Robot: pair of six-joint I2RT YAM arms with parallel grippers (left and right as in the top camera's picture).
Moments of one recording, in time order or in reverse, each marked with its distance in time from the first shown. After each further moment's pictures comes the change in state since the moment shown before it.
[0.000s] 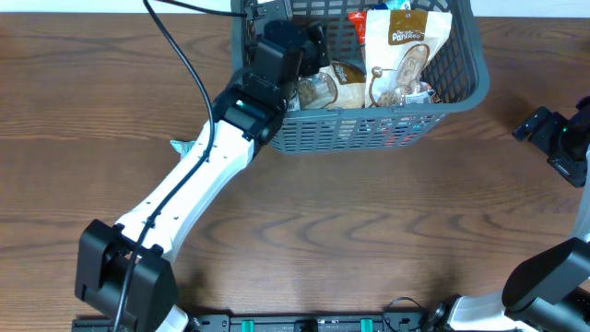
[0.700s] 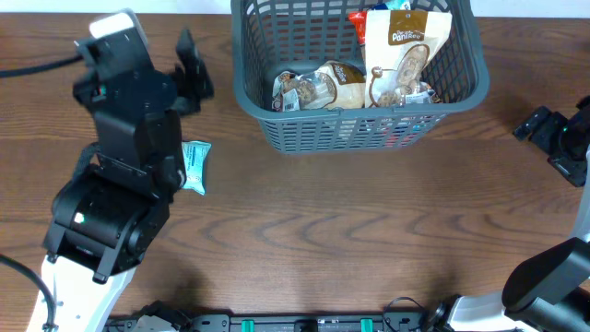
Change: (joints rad) left arm 0.095 -0.576 0.012 -0.589 -0.360 0.200; right arm 0.000 0.000 0.000 0.006 0.000 0.000
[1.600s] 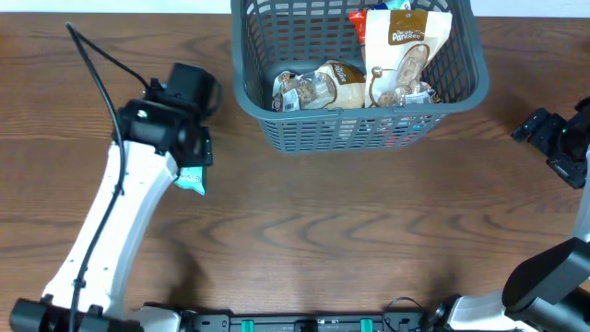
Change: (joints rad) left arm 0.201 0.340 -0.085 -0.539 0.233 0.028; right arm 0.000 0.000 0.000 -0.023 -0.004 0.000
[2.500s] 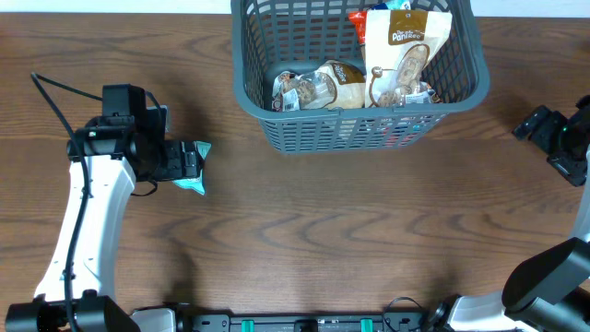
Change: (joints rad) left arm 0.295 -0.042 -0.273 0.273 0.509 0.269; right arm 0.000 0.000 0.000 0.023 -0.013 0.000
